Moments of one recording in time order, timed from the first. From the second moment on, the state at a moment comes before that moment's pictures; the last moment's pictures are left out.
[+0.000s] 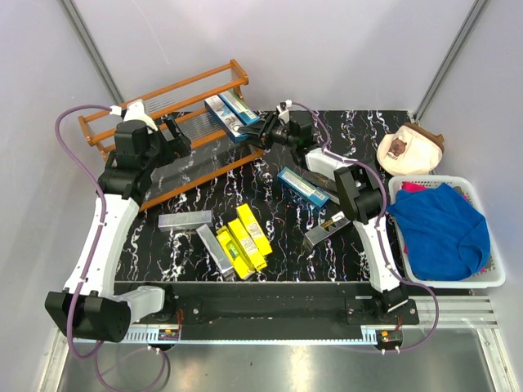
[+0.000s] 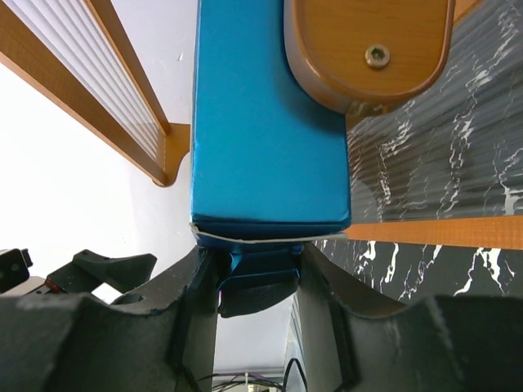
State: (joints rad) left arm -0.10 1.16 1.24 -0.51 -0.03 -0.42; right arm 0.44 2.40 1.80 0.57 -0.67 1.39
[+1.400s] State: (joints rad) left arm -0.10 1.14 1.22 -0.53 0.02 -0.42; right arm 0.43 2.07 1.53 0.30 -0.50 1.10
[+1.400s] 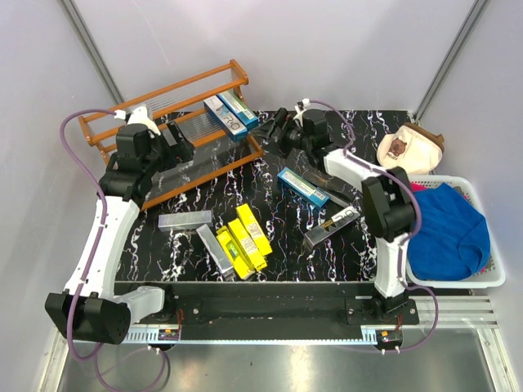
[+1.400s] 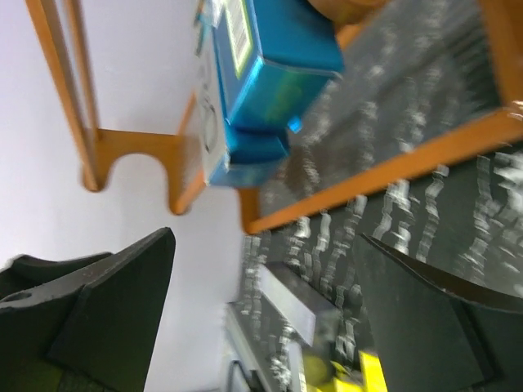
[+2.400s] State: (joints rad) left arm -0.51 1.54 1.31 -0.38 0.12 -0.55; right arm 0.39 1.50 1.03 -0.43 0.09 0.55
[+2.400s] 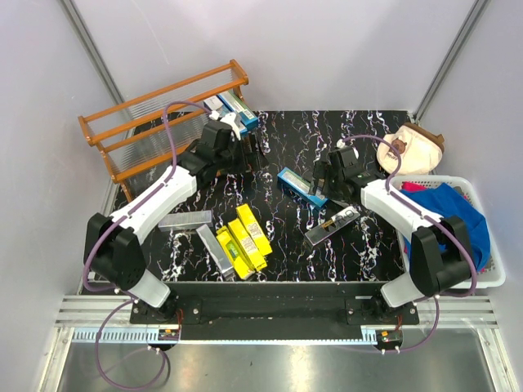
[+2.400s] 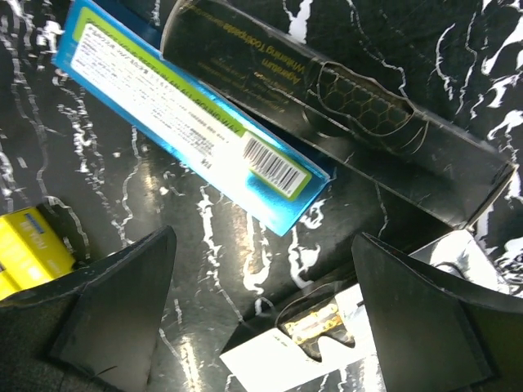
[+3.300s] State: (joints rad) left arm -0.49 1.51 1.32 -0.40 0.10 -0.53; right arm 0.39 1.73 1.03 -0.16 -0.07 0.36
